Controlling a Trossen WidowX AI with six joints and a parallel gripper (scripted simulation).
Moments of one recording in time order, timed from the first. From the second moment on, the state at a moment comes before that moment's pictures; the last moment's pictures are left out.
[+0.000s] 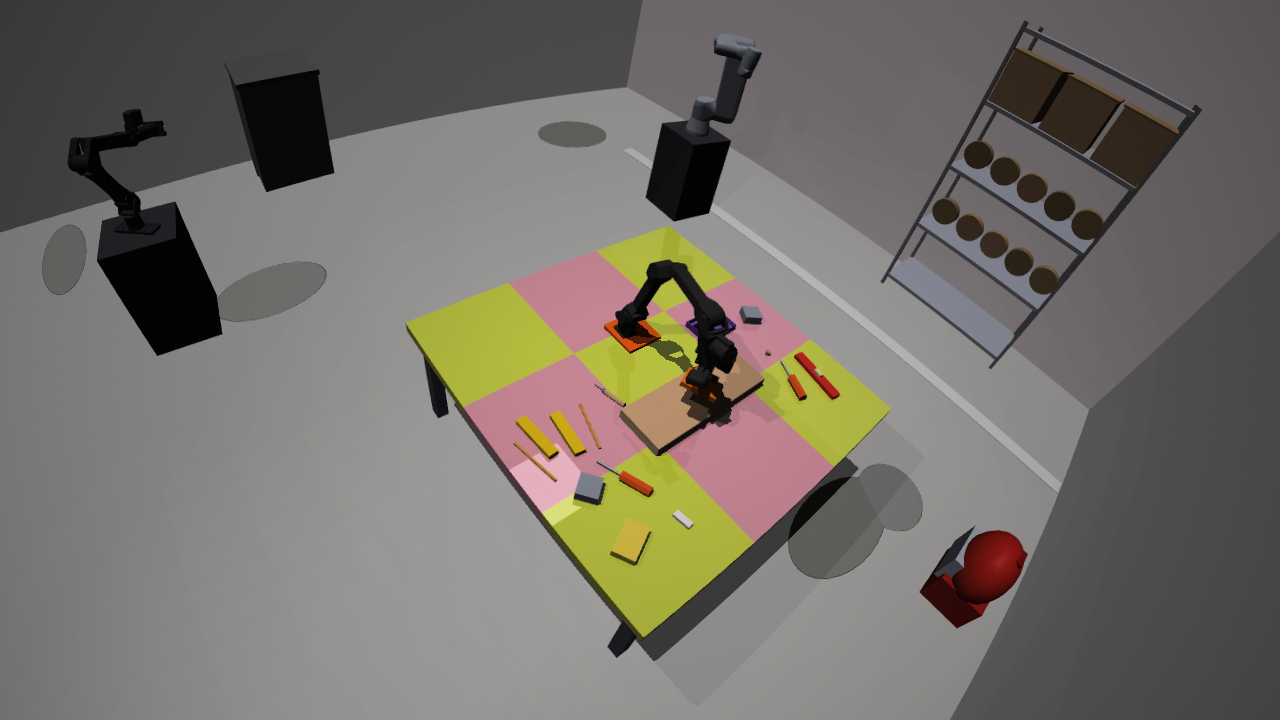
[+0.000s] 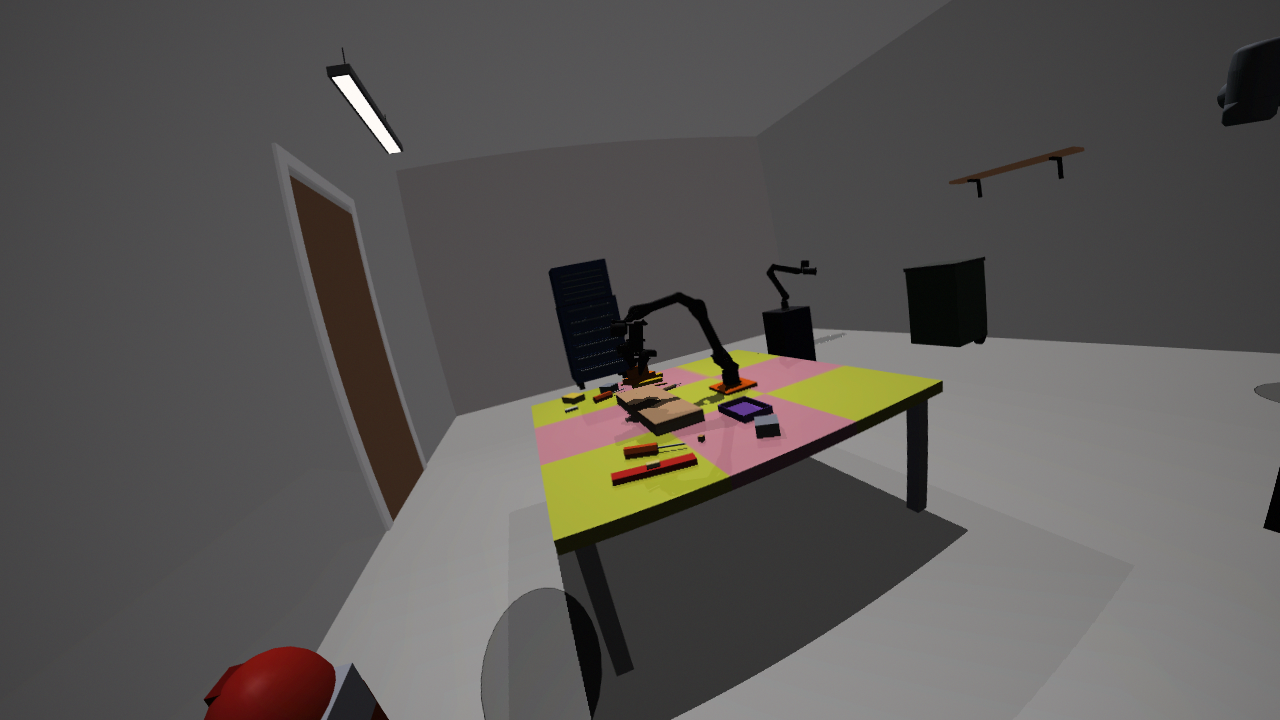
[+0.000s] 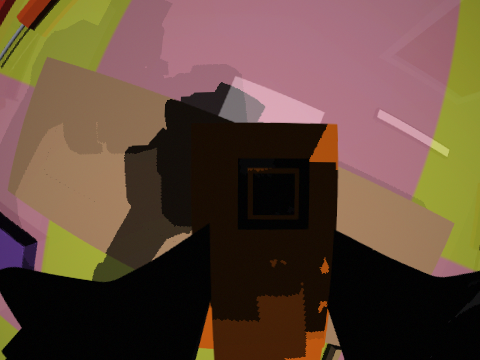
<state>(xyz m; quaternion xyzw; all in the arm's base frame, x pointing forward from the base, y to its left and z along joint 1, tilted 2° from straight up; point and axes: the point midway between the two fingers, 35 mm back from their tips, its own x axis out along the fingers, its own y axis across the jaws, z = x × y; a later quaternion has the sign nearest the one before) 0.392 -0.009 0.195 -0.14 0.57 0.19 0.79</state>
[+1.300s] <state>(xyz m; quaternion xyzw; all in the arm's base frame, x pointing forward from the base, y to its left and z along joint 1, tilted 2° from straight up) 0.292 0.221 0.179 -0.32 0.49 0.42 0.69</state>
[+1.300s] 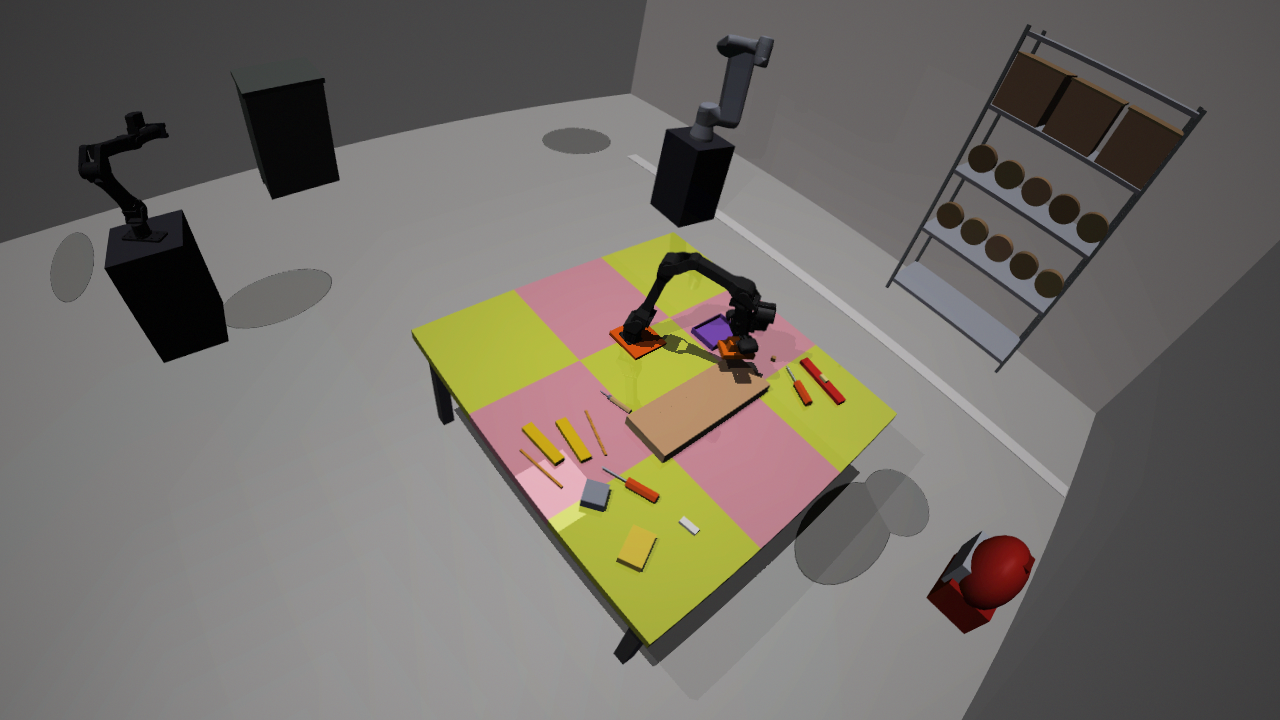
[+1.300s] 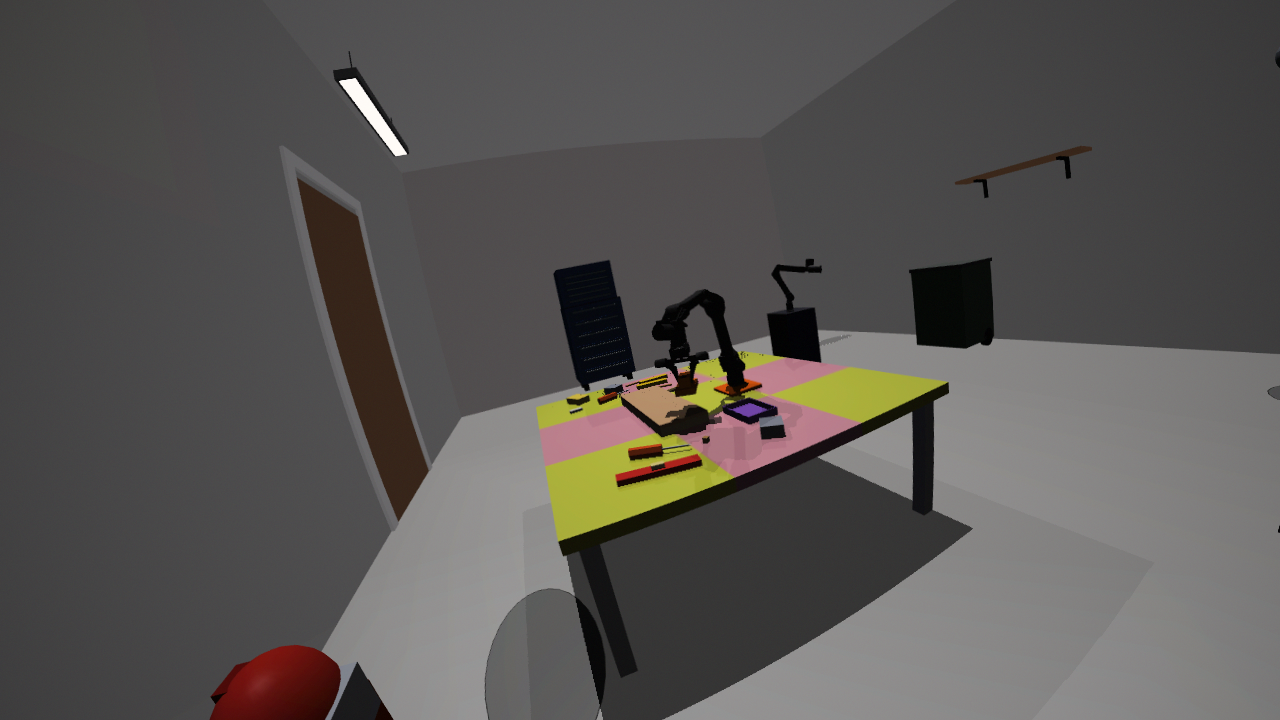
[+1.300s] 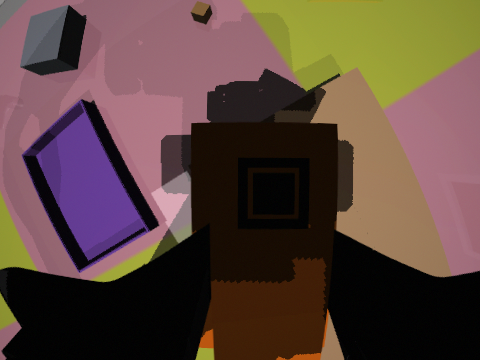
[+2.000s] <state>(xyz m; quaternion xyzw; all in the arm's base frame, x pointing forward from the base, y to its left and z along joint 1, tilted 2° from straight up) 0.187 0.298 0.170 -0.40 0.43 0.53 0.61</state>
